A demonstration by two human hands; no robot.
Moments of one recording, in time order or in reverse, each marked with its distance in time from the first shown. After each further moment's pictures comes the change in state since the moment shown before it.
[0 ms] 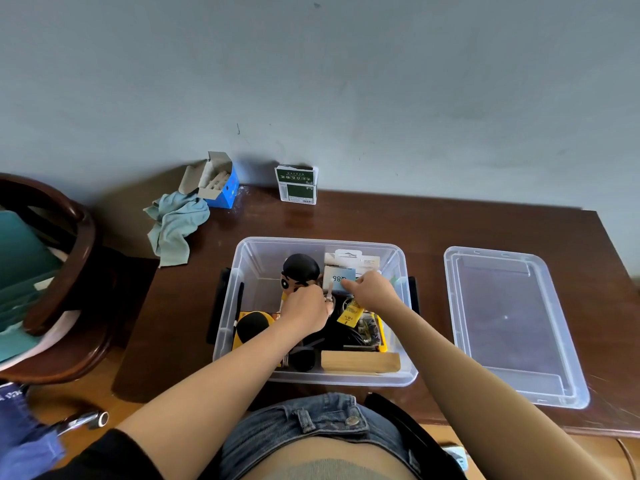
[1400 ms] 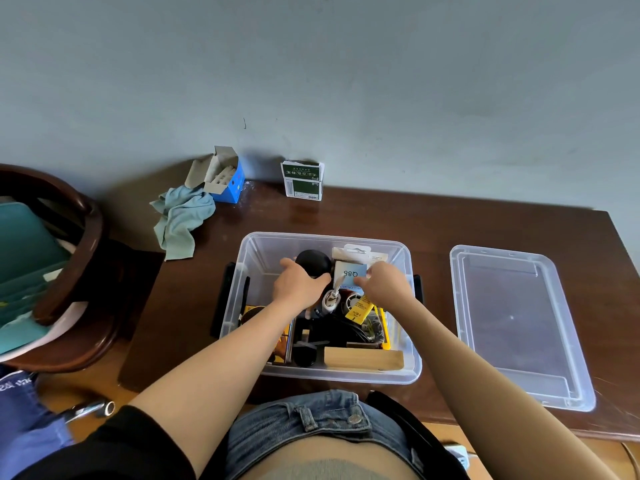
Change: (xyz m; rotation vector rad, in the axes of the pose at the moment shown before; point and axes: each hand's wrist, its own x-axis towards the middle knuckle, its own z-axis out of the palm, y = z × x) left_hand 0.029 -0.019 -0.006 -0.331 0.174 -0.320; right_hand -0.004 0.000 -0.014 -0.152 0.064 -0.070
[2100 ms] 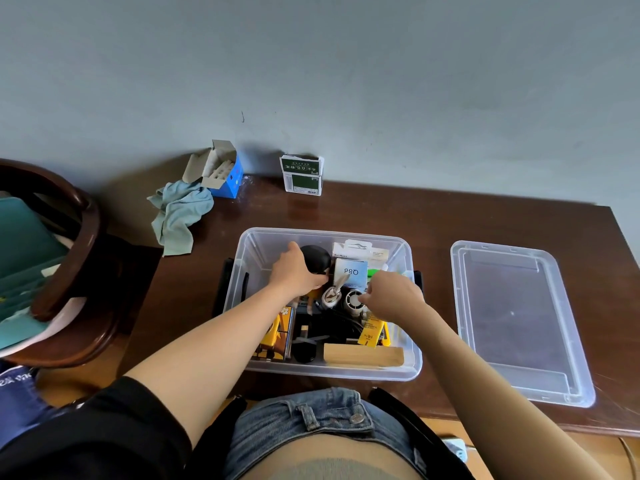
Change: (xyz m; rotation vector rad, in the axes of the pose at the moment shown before) left_hand 0.013 0.003 -0.015 0.140 -0.024 0.159; right_hand -0.024 0.007 -0.001 -0.356 -0.040 -0.092
